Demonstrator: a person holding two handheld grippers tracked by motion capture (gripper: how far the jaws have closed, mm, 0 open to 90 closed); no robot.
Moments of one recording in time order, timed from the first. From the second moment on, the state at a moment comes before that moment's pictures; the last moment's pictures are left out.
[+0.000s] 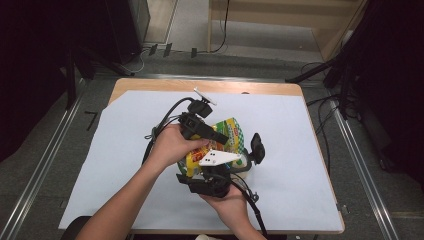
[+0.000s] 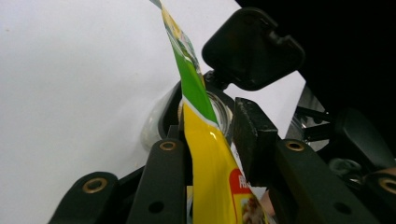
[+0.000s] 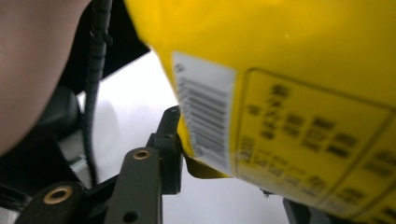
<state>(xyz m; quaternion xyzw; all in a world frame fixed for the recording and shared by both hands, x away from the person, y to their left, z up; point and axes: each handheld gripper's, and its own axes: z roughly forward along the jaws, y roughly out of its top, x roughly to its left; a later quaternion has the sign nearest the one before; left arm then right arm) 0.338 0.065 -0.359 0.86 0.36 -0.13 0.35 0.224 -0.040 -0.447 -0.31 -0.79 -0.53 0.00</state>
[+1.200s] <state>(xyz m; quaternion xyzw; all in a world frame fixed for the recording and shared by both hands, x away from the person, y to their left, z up) 0.321 0.065 -0.343 0.87 0.36 -0.06 0.34 0.214 -0.028 -0.440 -0.29 -0.80 -0.53 -0.03</state>
